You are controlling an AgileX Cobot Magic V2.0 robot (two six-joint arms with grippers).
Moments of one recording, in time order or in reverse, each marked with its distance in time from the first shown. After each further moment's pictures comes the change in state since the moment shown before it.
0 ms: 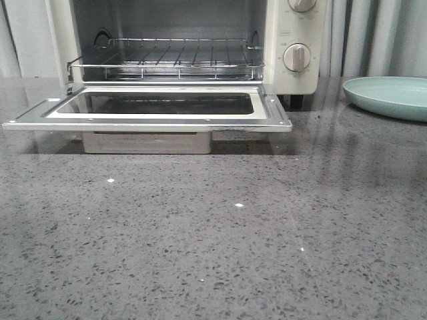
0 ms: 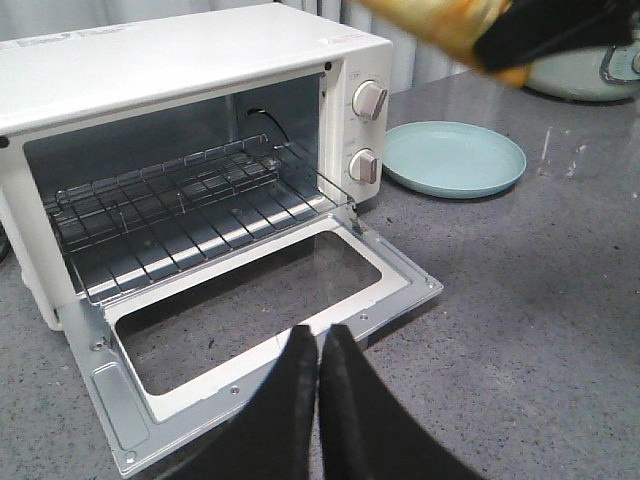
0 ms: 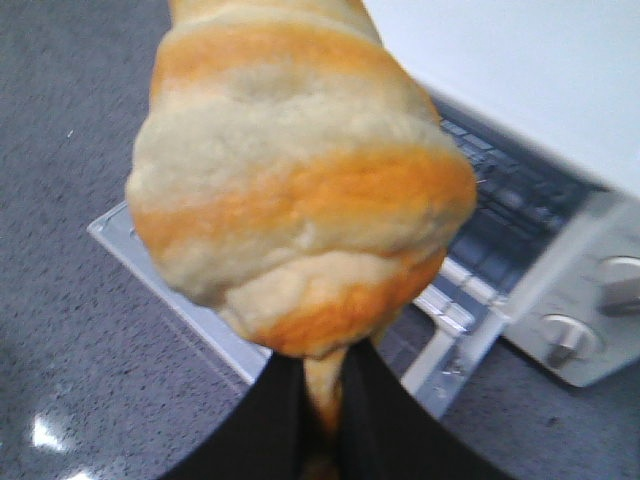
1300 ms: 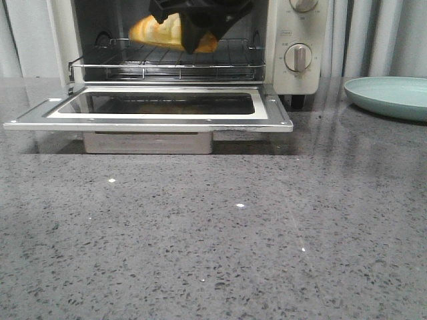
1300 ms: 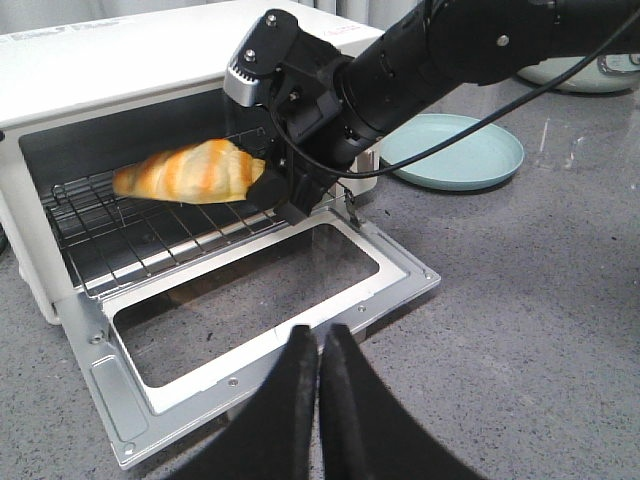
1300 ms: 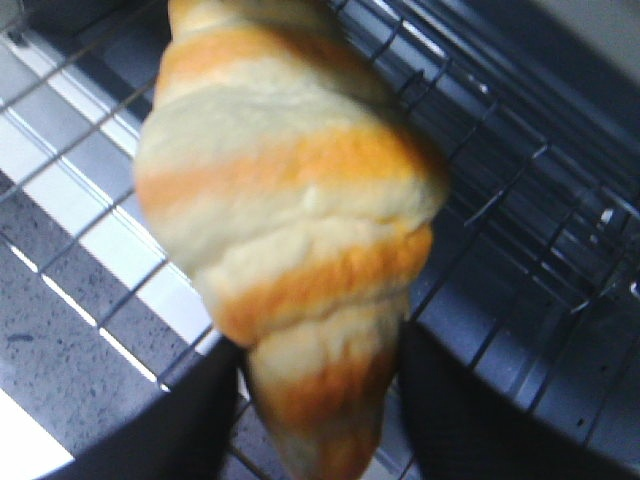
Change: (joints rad) left arm -0.005 -0.002 0.000 0.004 0.013 0.000; right arm -0.119 0.587 -0.263 -0.154 -0.180 0.009
